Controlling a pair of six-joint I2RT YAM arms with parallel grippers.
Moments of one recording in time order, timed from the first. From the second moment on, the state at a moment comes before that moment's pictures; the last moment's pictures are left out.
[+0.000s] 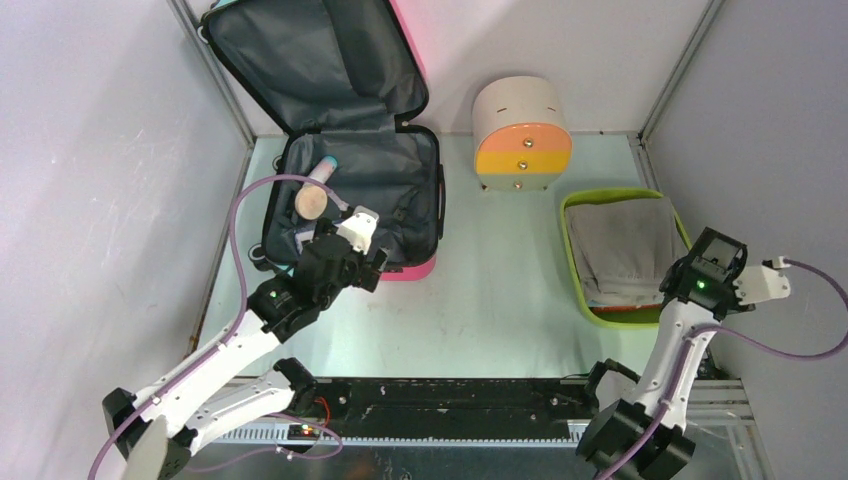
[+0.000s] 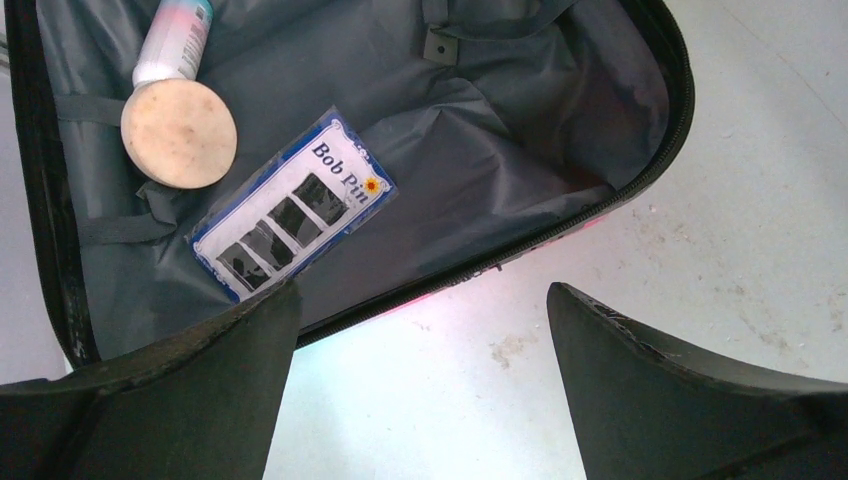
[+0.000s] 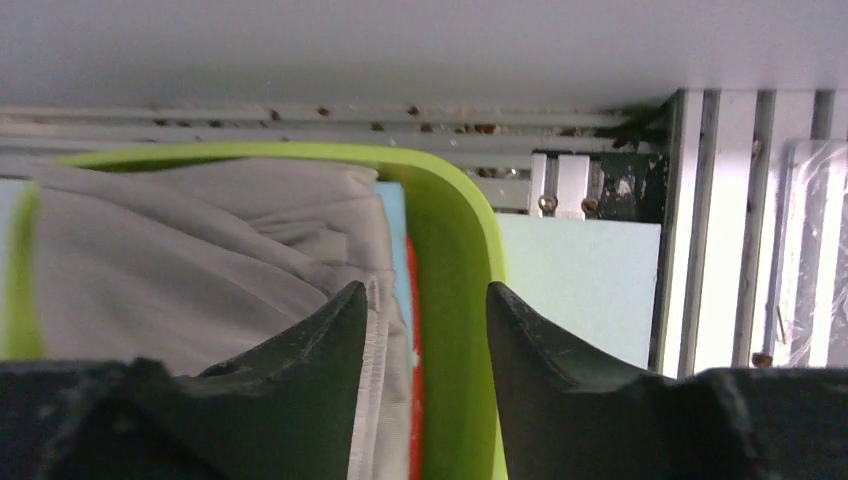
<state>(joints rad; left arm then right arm) -0.72 0.83 0.78 -0.47 -0.39 0.03 -0.60 0.89 0.78 -0.72 0.52 0.80</state>
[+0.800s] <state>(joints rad) -0.73 0.78 0.78 -0.48 -0.44 0.03 0.28 1.12 0.90 -0.53 0.31 0.48</state>
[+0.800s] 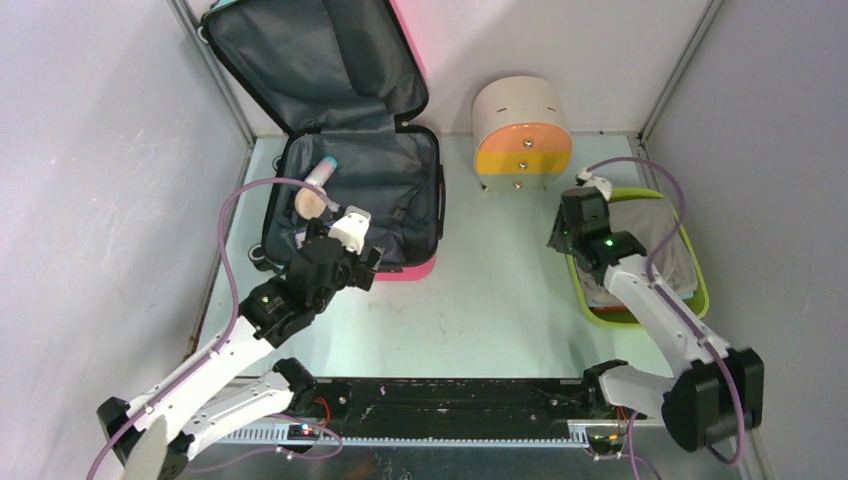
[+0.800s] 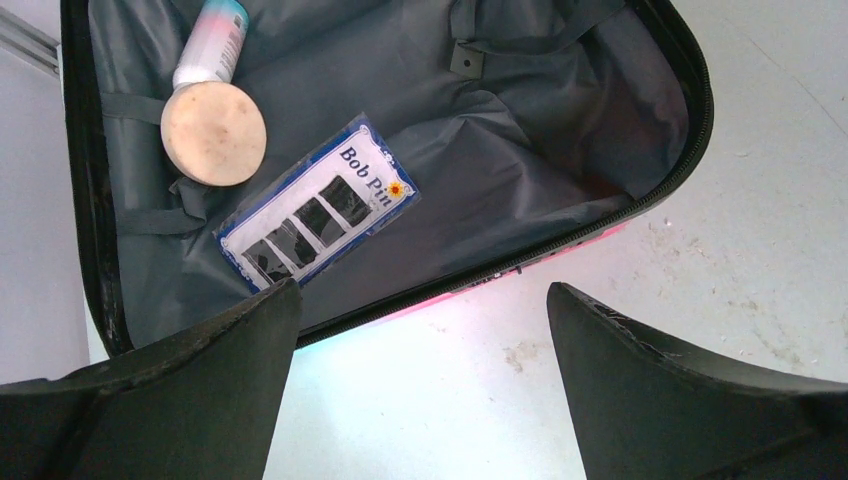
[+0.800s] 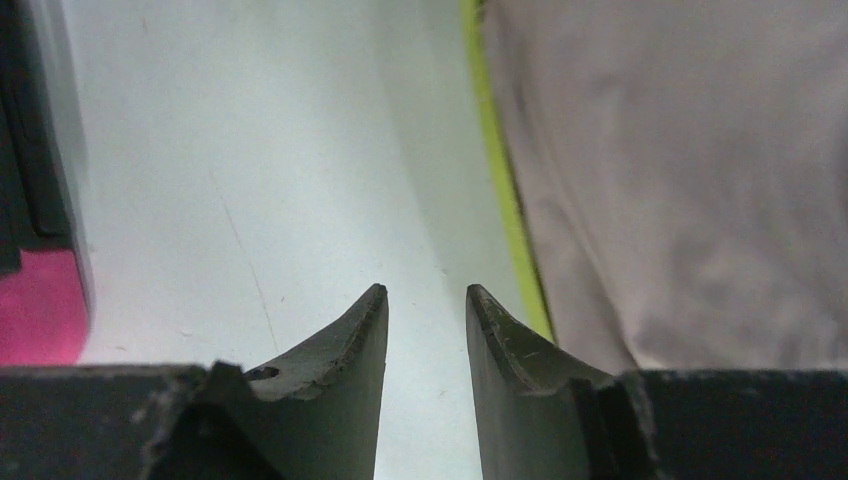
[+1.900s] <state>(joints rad) -0.73 0.73 0.78 -0.48 -0.46 0.04 0.20 1.33 0.82 -0.40 0.41 0.30</state>
